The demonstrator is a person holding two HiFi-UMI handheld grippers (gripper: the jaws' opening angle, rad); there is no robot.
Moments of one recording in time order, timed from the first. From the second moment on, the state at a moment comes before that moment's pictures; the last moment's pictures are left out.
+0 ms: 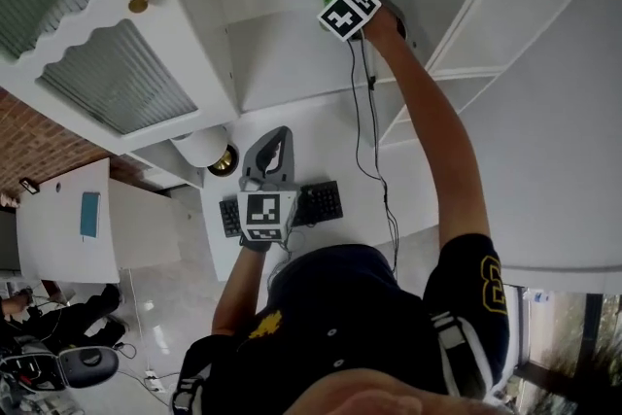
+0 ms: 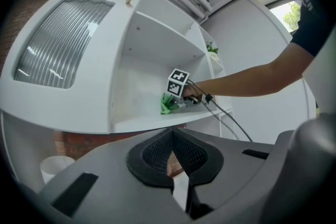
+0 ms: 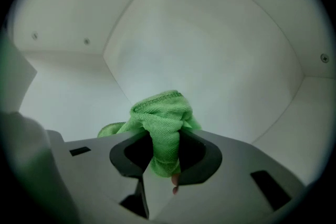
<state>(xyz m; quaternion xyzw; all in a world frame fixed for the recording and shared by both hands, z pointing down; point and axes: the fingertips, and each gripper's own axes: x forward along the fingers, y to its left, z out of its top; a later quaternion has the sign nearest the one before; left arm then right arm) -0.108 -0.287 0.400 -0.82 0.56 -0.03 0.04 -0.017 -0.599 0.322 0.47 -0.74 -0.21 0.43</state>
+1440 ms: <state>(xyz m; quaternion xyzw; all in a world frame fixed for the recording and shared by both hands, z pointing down) -0.140 -0.252 0.415 -0.78 0.62 -0.04 0.02 -0.211 -0.458 0.359 0.15 -0.87 -0.26 0.39</state>
